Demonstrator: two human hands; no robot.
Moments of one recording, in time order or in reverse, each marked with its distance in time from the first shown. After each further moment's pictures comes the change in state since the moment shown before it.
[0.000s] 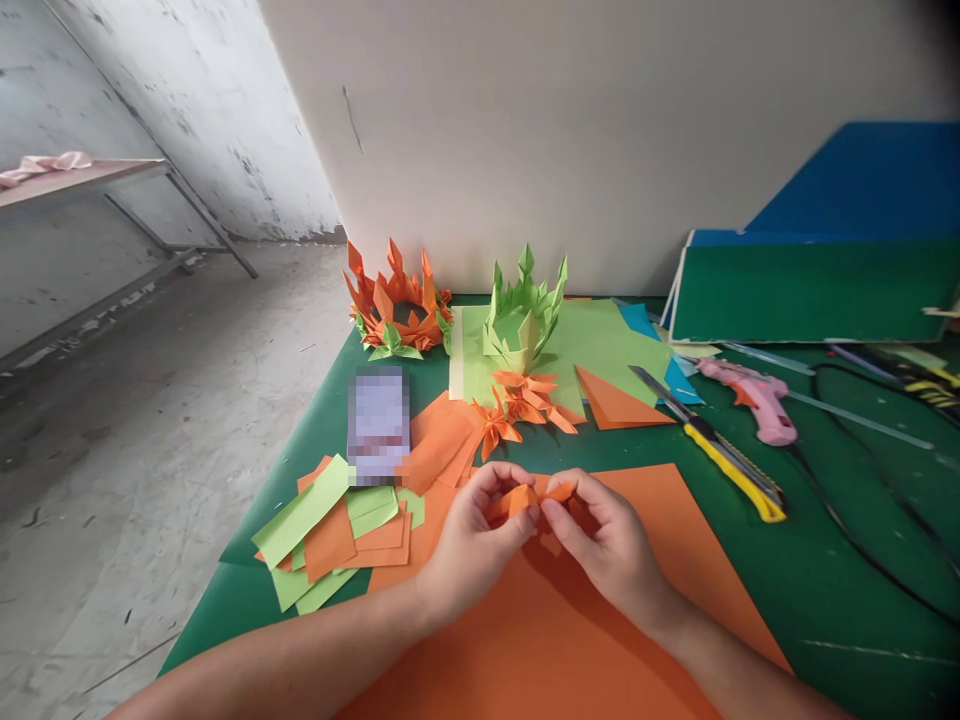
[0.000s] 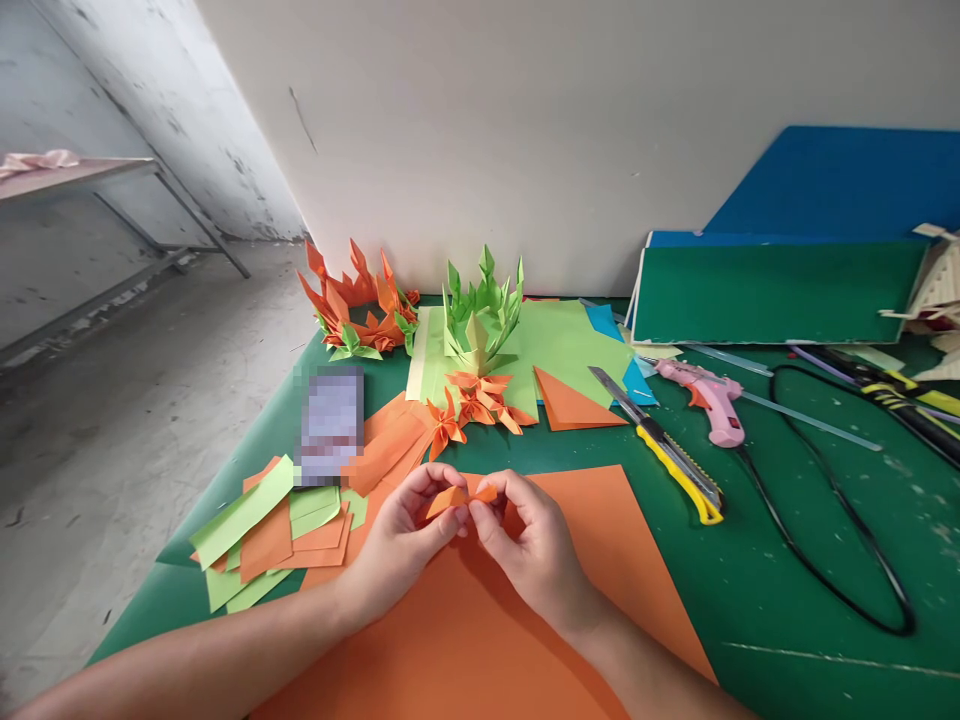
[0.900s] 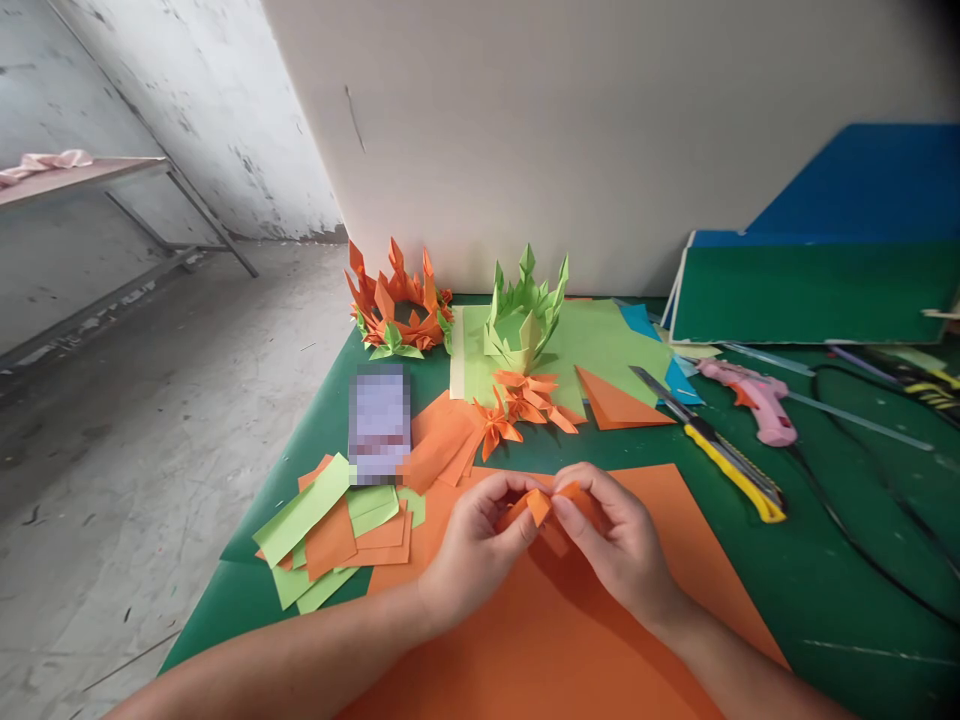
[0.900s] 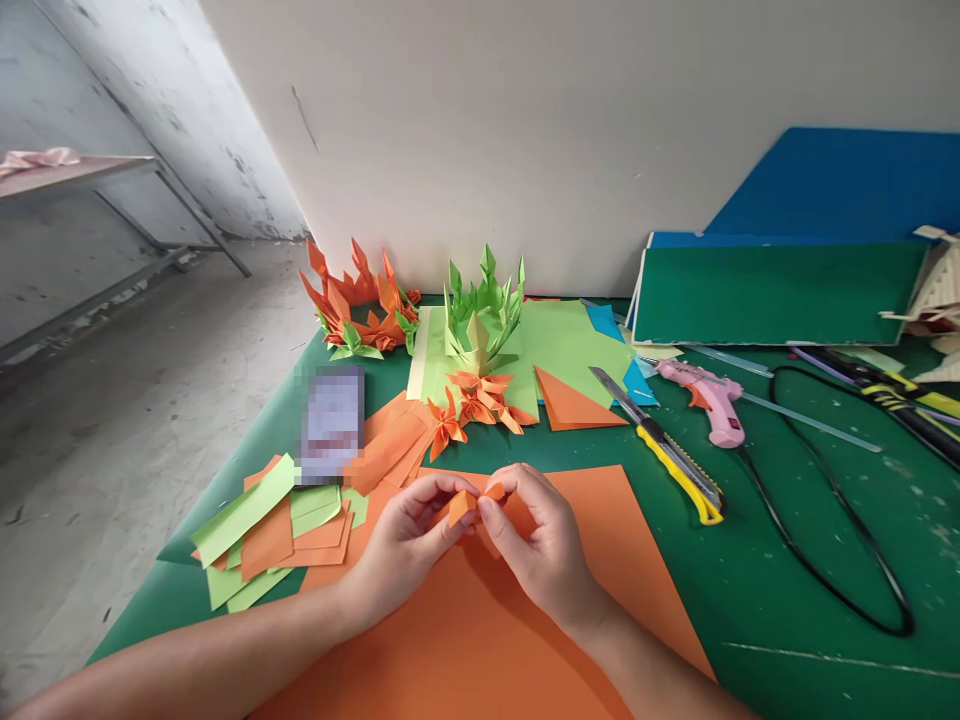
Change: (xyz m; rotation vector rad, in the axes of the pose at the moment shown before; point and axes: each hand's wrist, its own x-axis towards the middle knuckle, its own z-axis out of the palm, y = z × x) left_hand 0.001 -0.009 -0.004 0.094 -0.074 0.112; right_hand 0.000 0.003 -0.006 -0.028 0.046 -0.089
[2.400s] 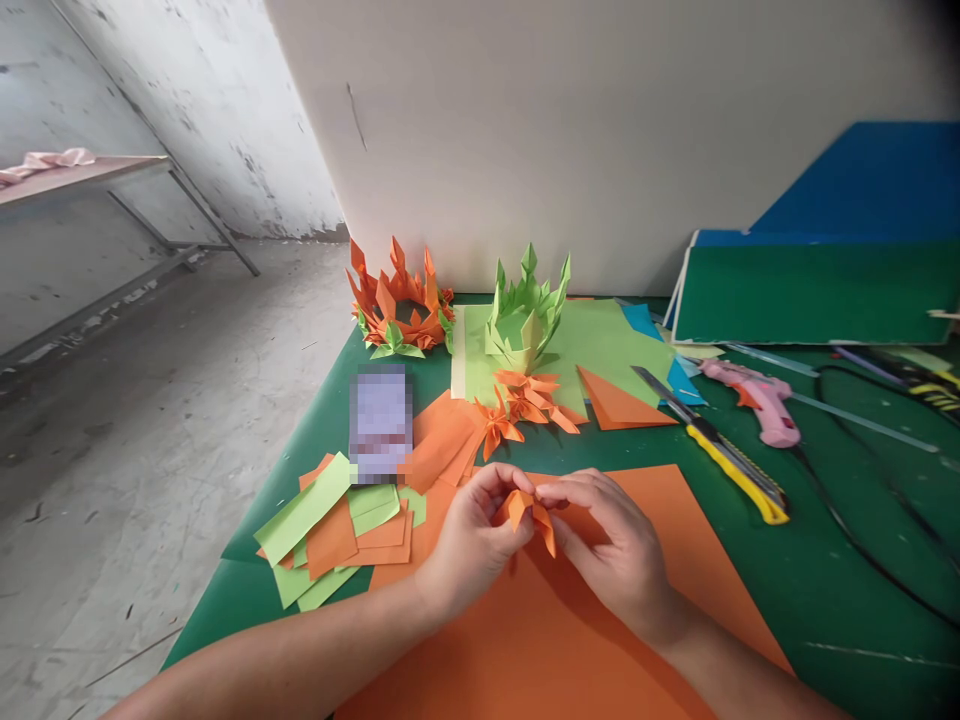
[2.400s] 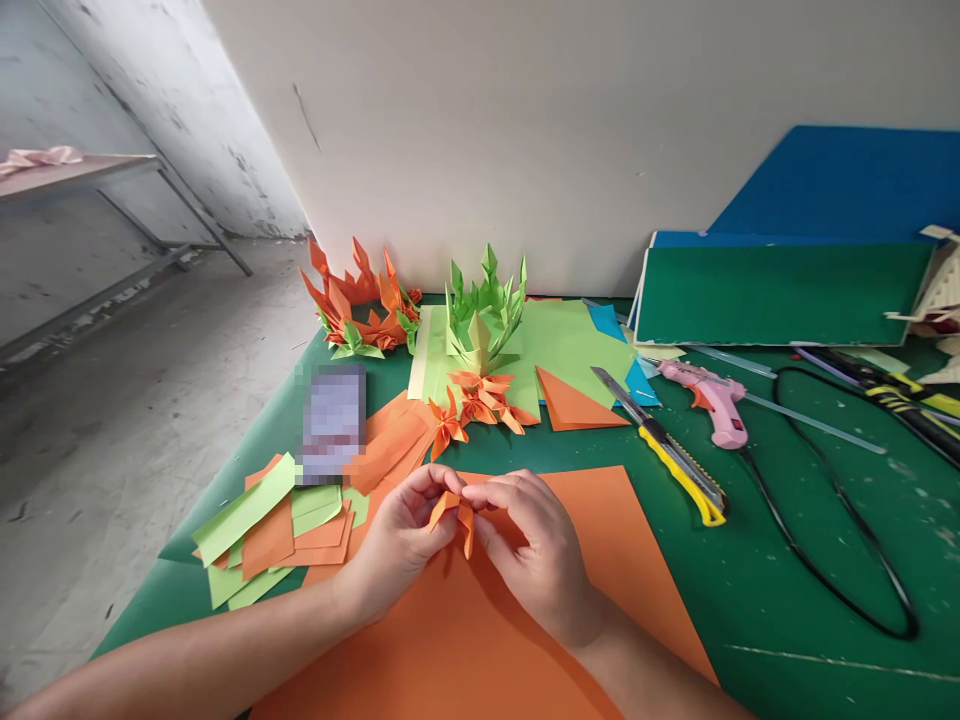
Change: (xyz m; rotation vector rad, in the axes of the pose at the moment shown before) left_hand 0.002 0.006 0.000 -0.033 0.076 -0.082; right_hand 0.000 0.001 0.005 -0.261 0.035 -0.344
